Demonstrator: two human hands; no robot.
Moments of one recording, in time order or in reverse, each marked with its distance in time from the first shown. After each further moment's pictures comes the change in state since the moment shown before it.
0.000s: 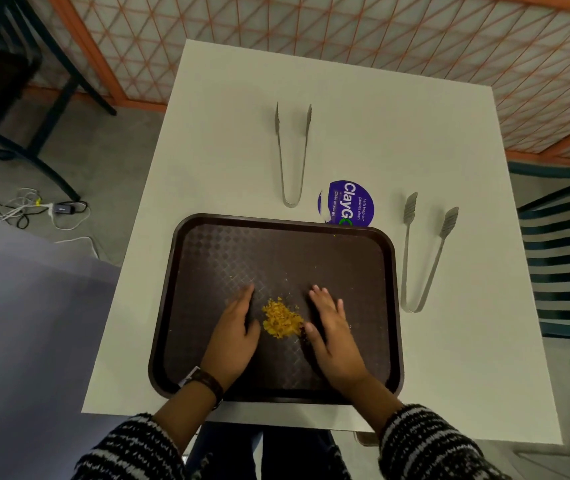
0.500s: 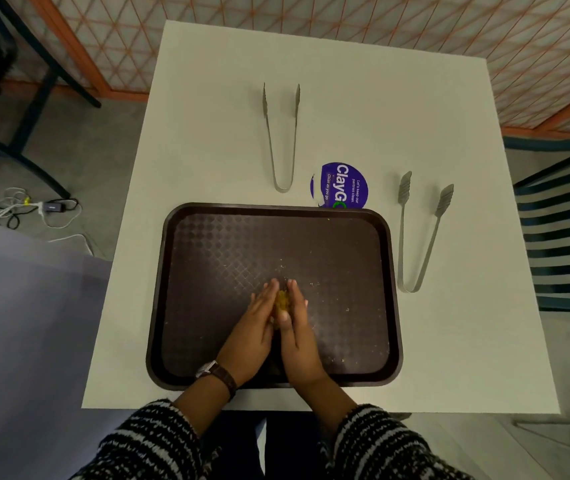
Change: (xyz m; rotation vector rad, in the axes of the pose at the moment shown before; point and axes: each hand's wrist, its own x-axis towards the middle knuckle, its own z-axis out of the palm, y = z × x) left_hand -0.011 0.002 0.025 -0.040 -0.226 0.142; right_hand -0.011 -0.036 0.061 0.545 0.088 0.327
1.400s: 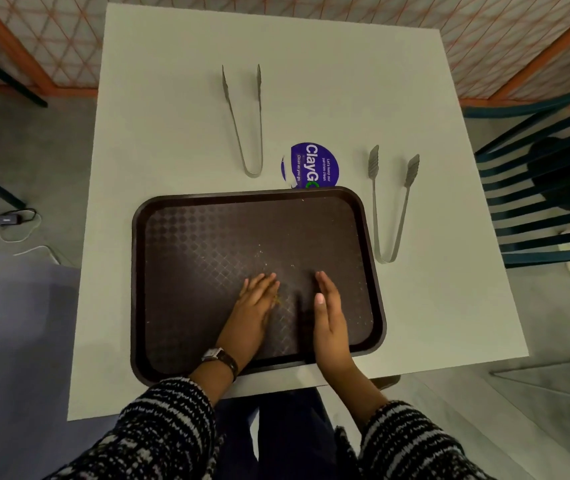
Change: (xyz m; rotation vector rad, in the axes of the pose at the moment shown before) left_hand 0.024 -0.031 0.024 0.466 0.043 0.266; right_hand -0.027 -0.007 -0.050 0.034 0.287 0.046
